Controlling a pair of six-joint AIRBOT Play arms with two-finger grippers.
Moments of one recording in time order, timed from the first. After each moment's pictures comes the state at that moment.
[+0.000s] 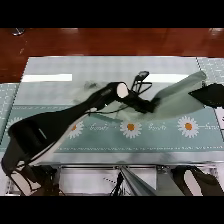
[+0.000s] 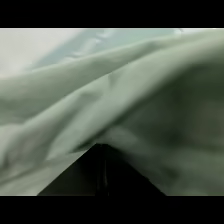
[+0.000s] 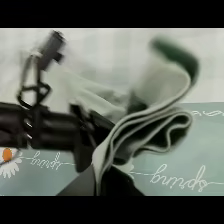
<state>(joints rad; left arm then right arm) -0.86 -1.89 1.63 0.82 -0.82 -1.48 -0.31 -0.68 1.03 -0.91 1.41 1.46</state>
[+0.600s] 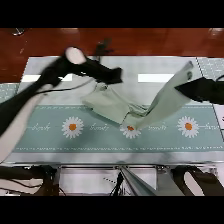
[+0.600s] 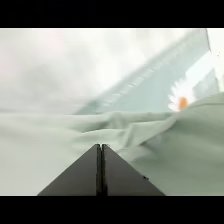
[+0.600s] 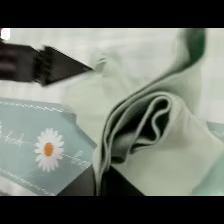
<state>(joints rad) -0.40 -1.56 1.49 0.81 -1.01 -1.47 -0.10 -0.75 1.05 -0.79 1.28 1.45</state>
